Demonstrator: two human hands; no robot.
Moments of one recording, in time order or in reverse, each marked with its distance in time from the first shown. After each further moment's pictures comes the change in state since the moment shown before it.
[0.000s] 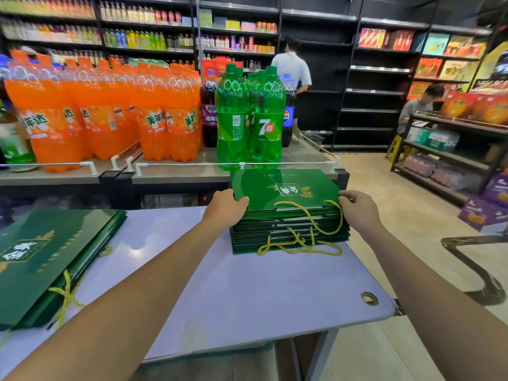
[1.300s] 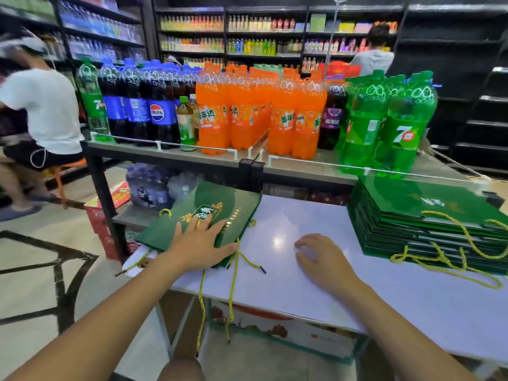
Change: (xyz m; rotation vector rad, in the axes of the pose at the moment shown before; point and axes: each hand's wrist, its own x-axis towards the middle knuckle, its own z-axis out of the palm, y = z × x) left_hand -0.189 -0.245 -0.216 0.662 -0.143 -0.237; right_hand -0.228 -0.131 0.231 -0.236 -0.573 -0.663
